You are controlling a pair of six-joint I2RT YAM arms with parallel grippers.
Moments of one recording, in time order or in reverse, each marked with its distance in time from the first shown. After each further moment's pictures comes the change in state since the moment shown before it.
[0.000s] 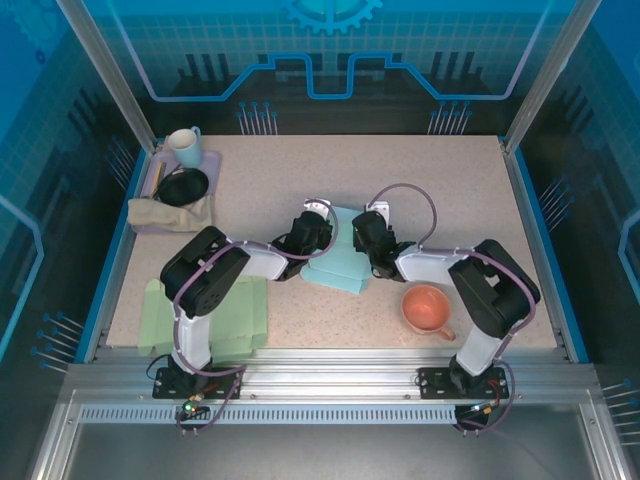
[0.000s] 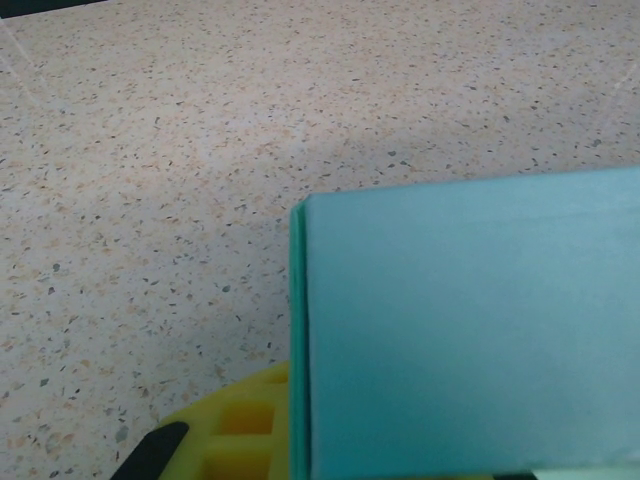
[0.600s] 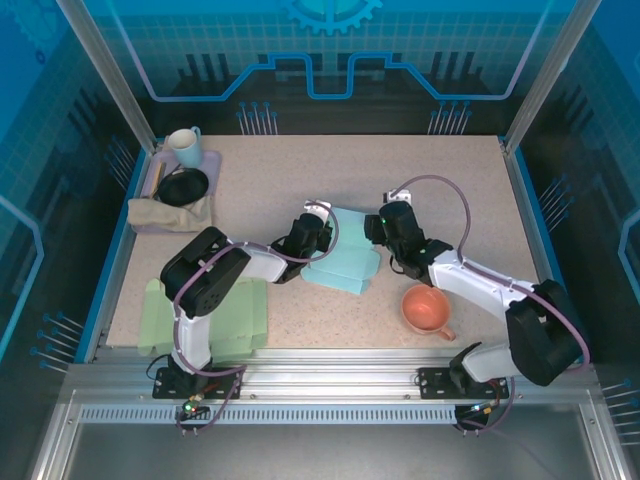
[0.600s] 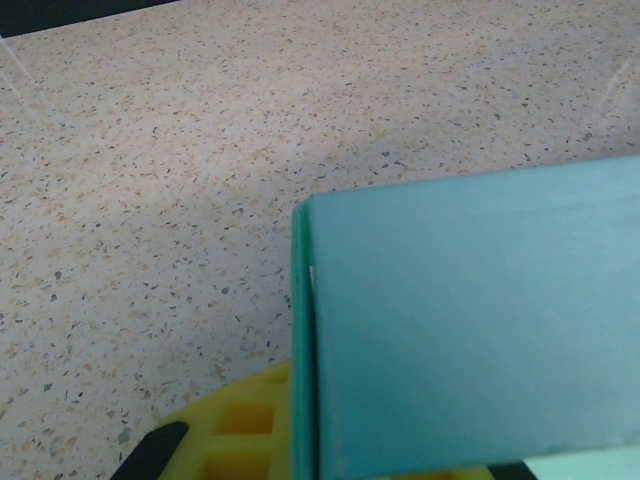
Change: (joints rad) left arm -0.007 0.000 -0.031 0.058 0.001 0.044; right arm -0.079 -0.286 -0.012 -0.169 -0.102 -0.042
